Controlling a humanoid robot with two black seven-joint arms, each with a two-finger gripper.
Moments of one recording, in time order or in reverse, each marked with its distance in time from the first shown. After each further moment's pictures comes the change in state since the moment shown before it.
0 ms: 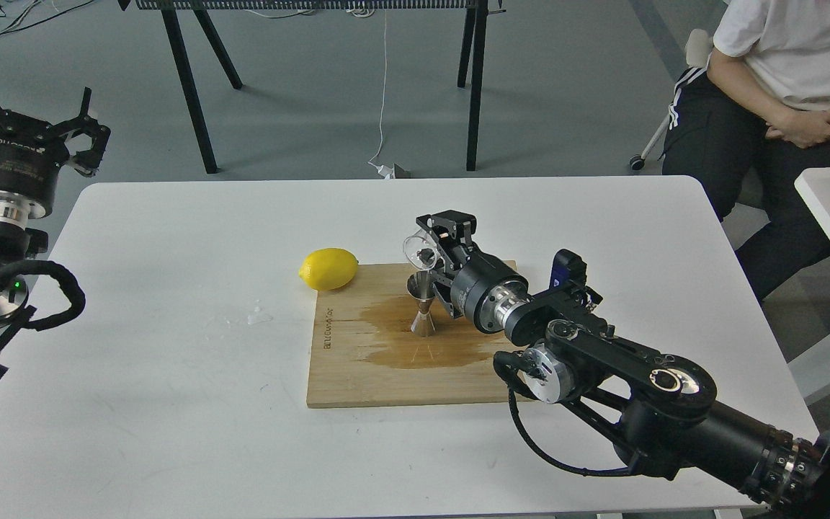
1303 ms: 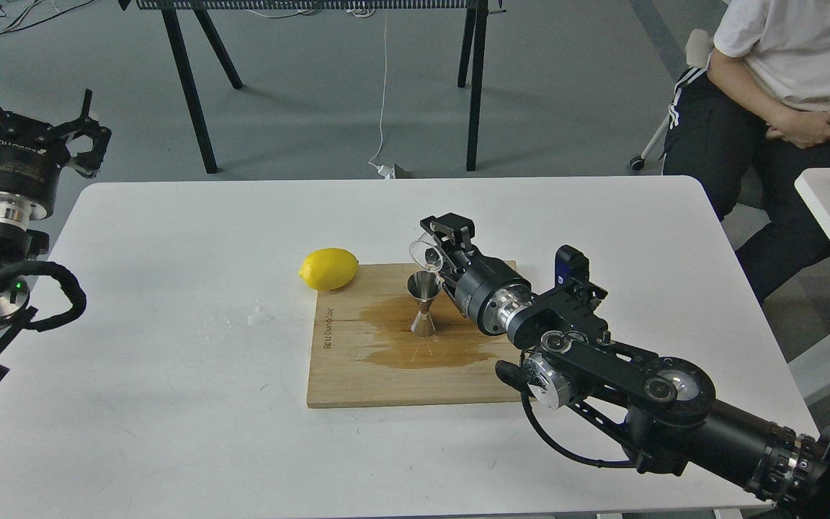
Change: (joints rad) left arm 0.001 -0.004 0.000 0.000 0.000 0.003 0.000; right arm 0.019 -0.020 -0.058 -0.006 -0.125 -0.024 -0.016
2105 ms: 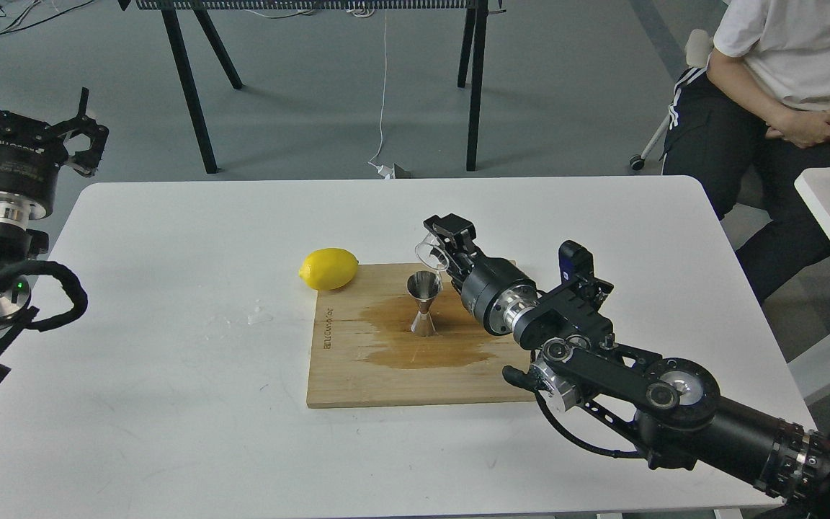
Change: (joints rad) left arm -0.001 -0.005 -0.002 0.000 0.000 0.004 -0.017; right arm 0.020 -0.035 -0.044 0.000 -0.090 -0.010 0.000
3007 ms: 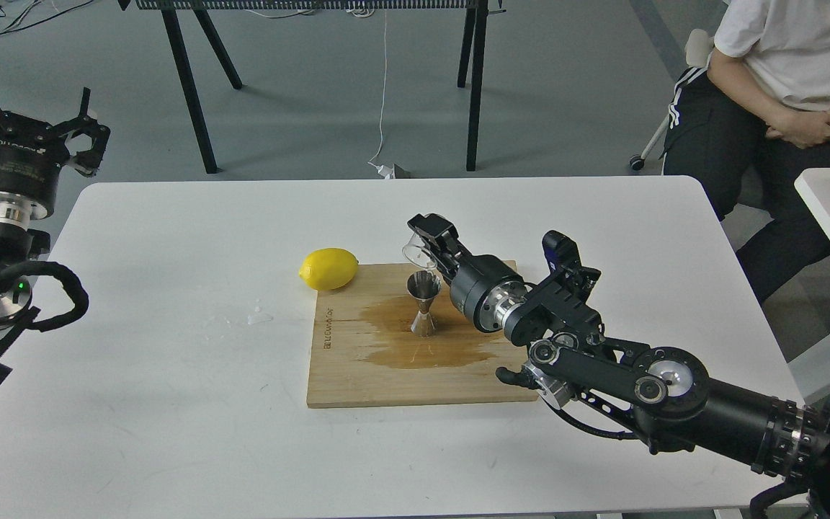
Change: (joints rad) left arm 0.001 0.000 0.000 0.001 0.000 -0.006 0.000; right arm 0.090 0.004 -0.105 -0.017 -0.007 -0.011 0.006
